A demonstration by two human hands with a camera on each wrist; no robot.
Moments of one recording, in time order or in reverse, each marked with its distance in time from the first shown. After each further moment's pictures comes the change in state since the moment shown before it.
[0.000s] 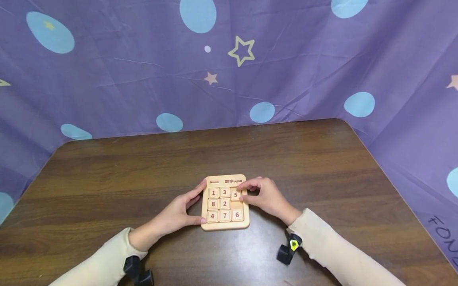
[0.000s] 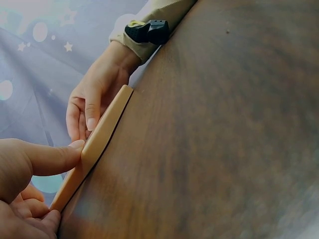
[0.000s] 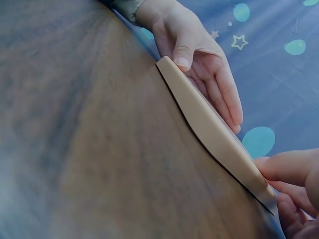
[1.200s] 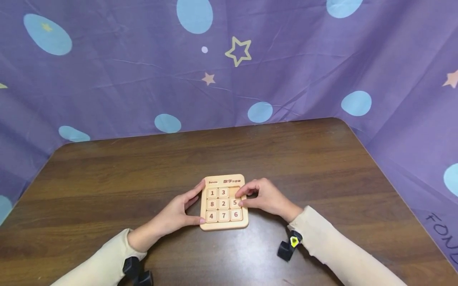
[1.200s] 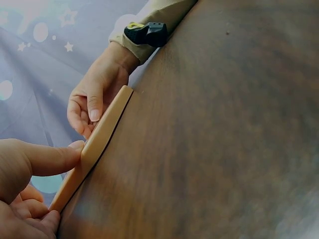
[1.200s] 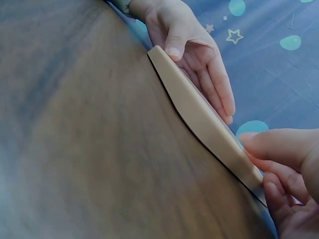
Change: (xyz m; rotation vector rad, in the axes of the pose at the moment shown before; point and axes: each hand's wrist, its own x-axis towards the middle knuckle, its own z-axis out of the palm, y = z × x) left_hand 0.001 -0.001 0.001 -0.003 0.002 0.000; right_hand 0.000 -0.001 -0.009 0.051 -0.175 -0.011
